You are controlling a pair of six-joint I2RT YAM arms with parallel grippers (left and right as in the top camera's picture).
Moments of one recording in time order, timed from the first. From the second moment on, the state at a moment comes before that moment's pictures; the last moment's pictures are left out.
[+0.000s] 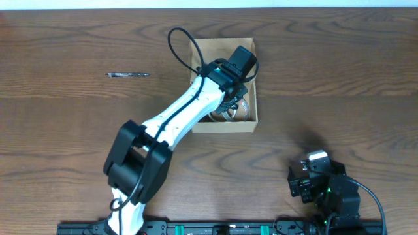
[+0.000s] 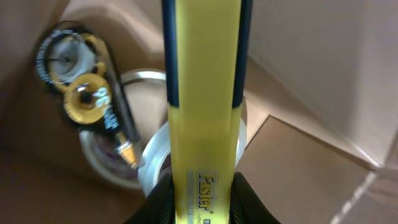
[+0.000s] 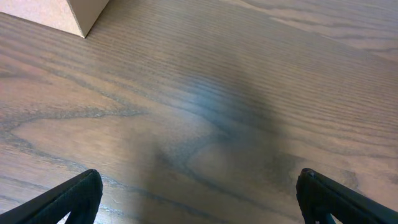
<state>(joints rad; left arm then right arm) -0.68 2.03 1.66 -0.86 -0.04 -1.30 0.09 0.02 0.20 -0.86 0.02 -0.22</state>
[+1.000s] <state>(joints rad) -0.73 2.04 1.66 -0.88 -0.08 -1.64 0.09 0.02 0.20 -0.86 0.02 -0.22</state>
